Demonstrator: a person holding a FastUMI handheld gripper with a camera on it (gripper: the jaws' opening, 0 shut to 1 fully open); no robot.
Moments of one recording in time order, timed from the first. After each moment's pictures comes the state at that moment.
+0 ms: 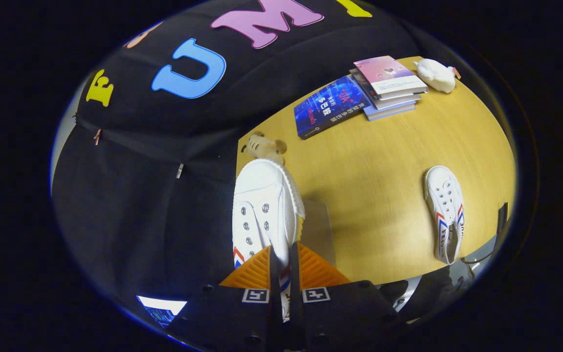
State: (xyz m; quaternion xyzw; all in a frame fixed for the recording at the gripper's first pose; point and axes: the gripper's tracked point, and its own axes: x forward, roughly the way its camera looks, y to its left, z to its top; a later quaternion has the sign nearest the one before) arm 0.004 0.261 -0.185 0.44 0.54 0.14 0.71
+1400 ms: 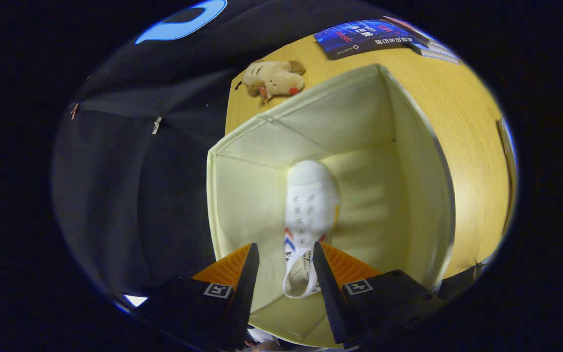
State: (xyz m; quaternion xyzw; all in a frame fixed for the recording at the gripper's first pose) arm -0.021 0.463 -0.284 0.42 0.62 0.18 0.64
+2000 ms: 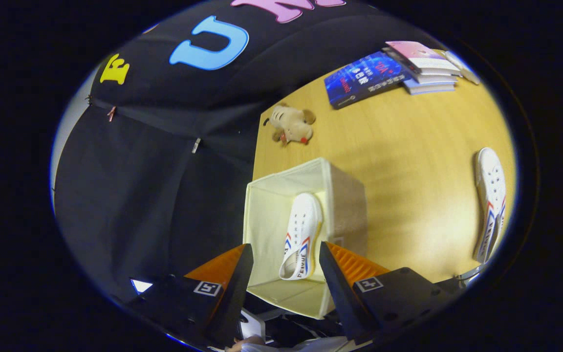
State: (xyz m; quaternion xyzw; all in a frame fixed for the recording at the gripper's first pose) arm -0.013 0.299 -0.223 0.45 0.52 0.20 0.70
